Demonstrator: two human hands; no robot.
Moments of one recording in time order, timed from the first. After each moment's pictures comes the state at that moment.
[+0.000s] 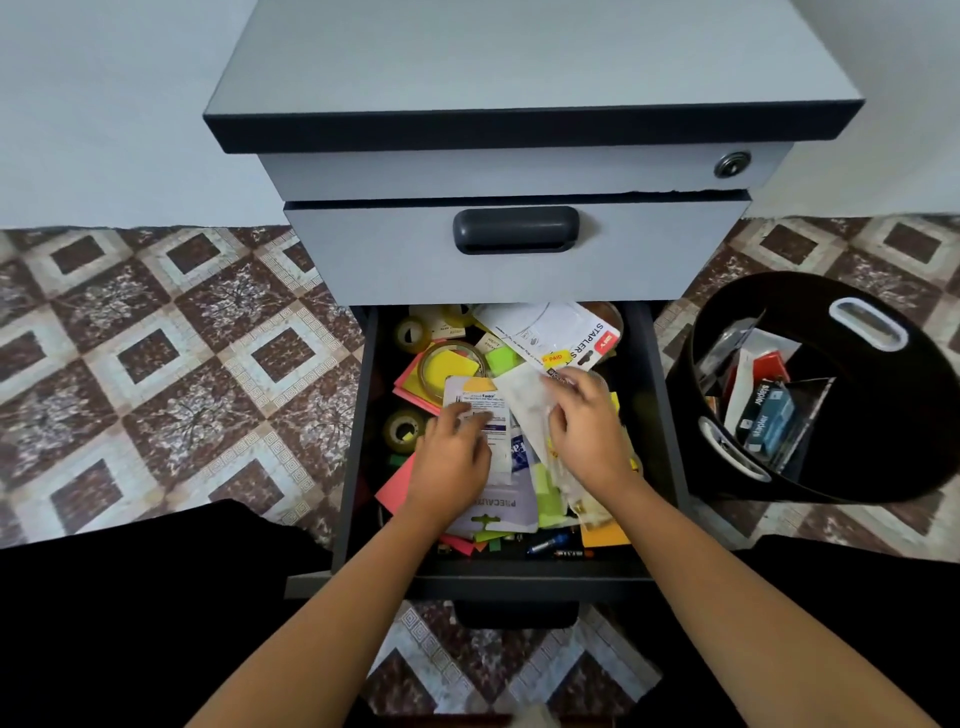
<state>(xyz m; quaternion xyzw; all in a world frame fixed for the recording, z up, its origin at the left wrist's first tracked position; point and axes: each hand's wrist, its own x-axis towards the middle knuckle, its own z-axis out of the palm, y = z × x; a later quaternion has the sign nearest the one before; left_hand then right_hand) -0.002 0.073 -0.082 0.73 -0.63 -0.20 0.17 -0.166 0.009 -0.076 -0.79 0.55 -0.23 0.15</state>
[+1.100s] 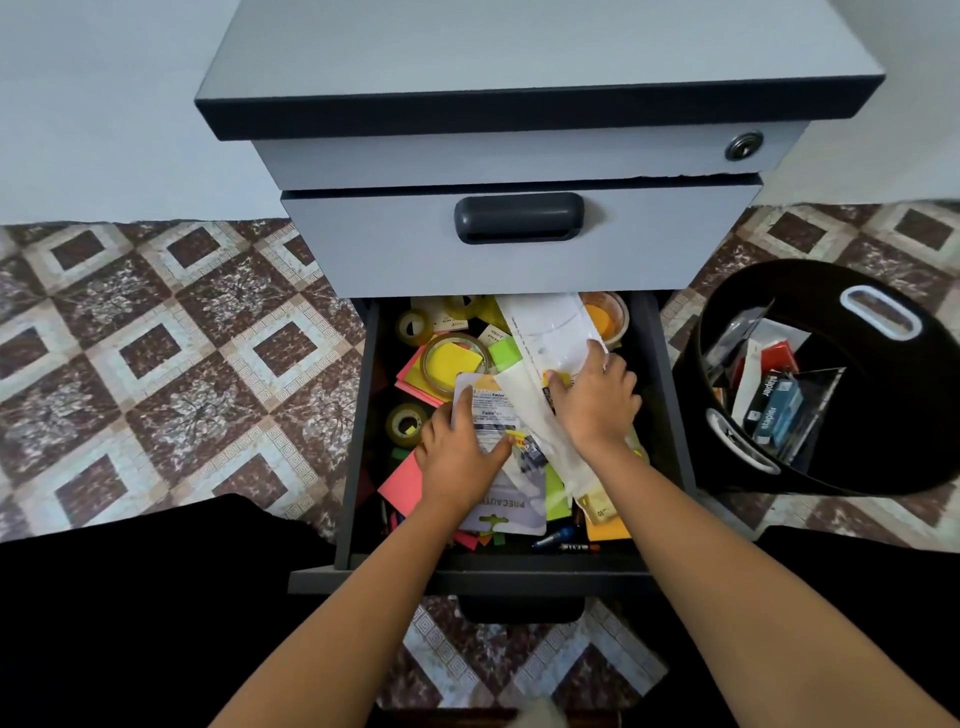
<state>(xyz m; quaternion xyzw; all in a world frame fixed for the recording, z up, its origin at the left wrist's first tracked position) -0.016 0.070 -0.081 0.80 -0.51 -0.28 0.14 -0.146 -0.011 -0.071 -0.62 0.75 -0.12 0.18</state>
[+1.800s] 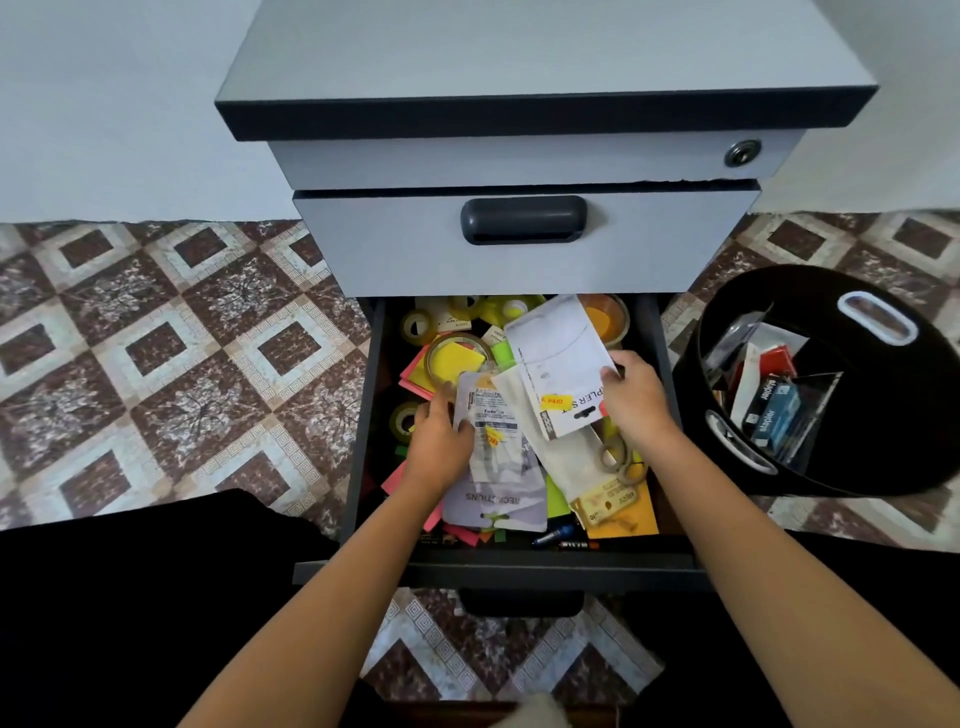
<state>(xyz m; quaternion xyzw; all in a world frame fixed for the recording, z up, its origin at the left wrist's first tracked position) 0.011 0.062 -0.077 0.78 -0.44 -0.38 0.25 -0.186 -0.019 -0.046 -0.54 0.69 -0.25 0.41</state>
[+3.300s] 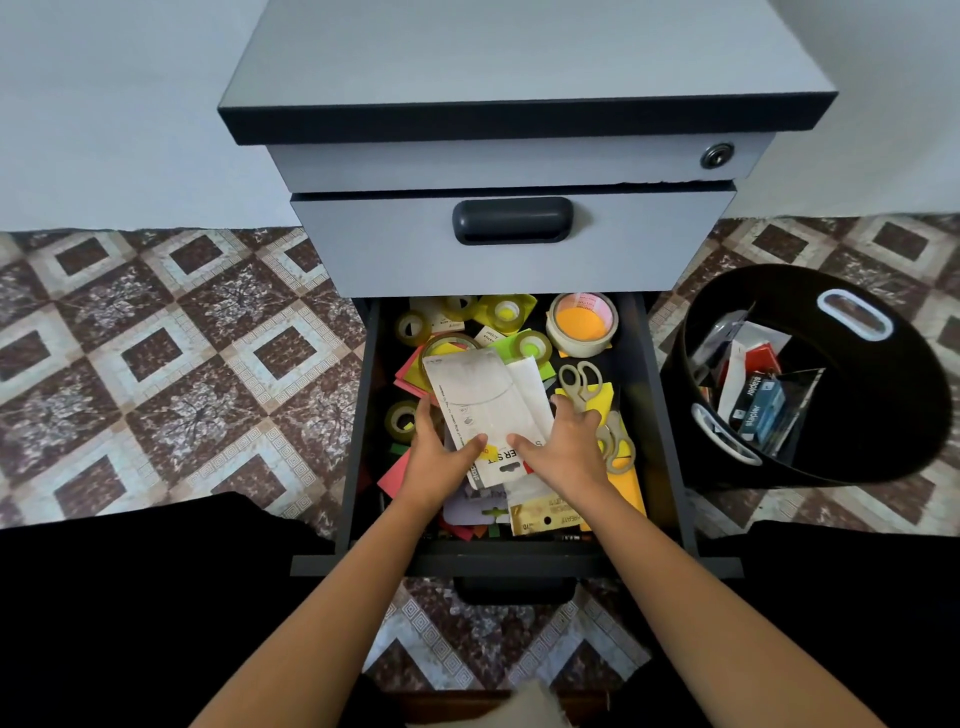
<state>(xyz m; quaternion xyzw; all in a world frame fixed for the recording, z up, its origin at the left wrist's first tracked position) 0.002 0.089 -0.073 0.70 -0.36 -0.47 0.39 -0.145 0.047 -0.057 -0.62 0.69 -0.08 0.36</state>
